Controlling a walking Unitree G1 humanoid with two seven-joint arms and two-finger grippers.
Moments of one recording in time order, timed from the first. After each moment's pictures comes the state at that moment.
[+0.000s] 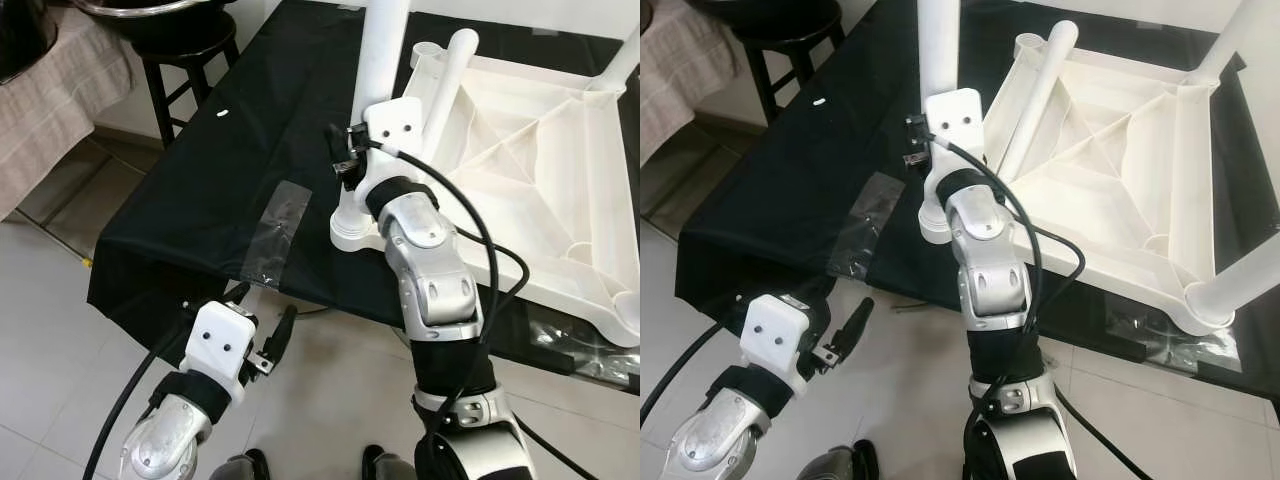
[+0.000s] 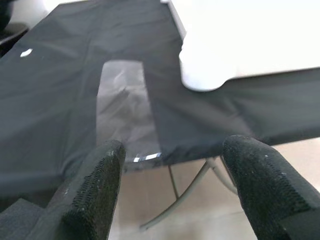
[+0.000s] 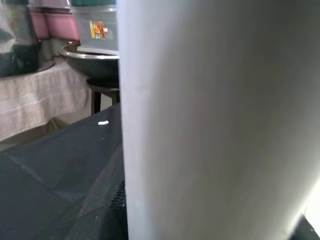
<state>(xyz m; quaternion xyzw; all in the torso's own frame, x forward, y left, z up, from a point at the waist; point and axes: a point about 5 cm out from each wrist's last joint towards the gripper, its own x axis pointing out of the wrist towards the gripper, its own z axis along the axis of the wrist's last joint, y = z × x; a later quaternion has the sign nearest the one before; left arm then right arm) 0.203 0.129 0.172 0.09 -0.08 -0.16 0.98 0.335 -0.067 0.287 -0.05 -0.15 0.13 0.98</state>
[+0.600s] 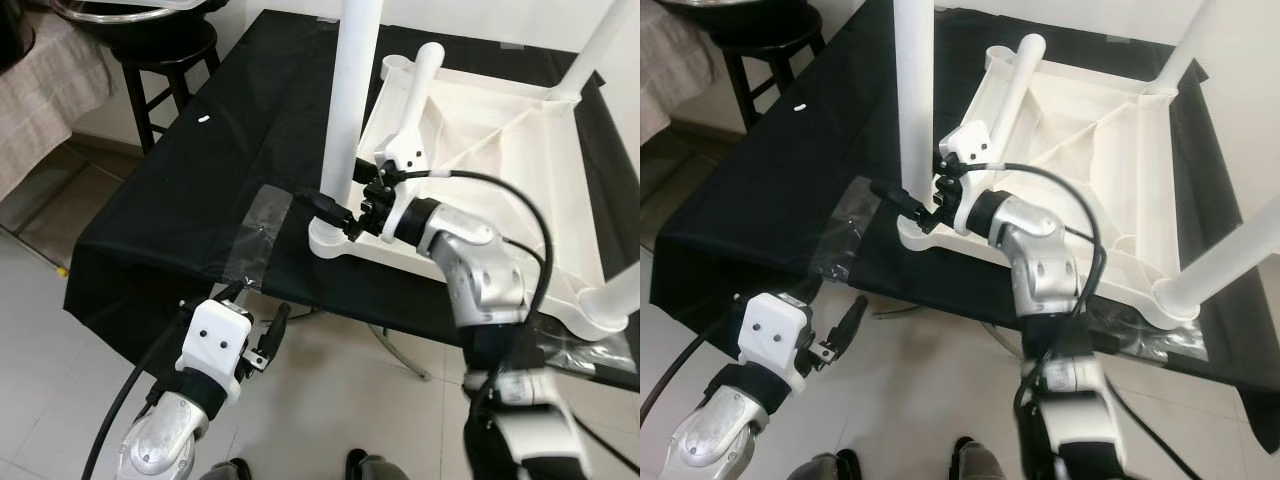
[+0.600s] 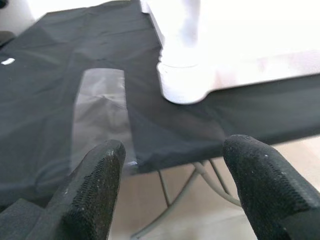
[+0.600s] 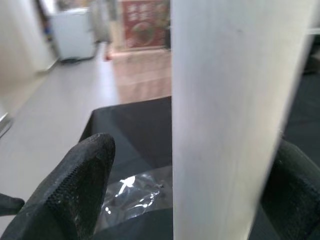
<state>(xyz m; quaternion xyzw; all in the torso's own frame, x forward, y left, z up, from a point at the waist) 0.199 0.128 0.167 0.09 -0.08 -0.16 0.98 0.365 -0.100 0.268 -0.07 -0.09 0.52 0.85</state>
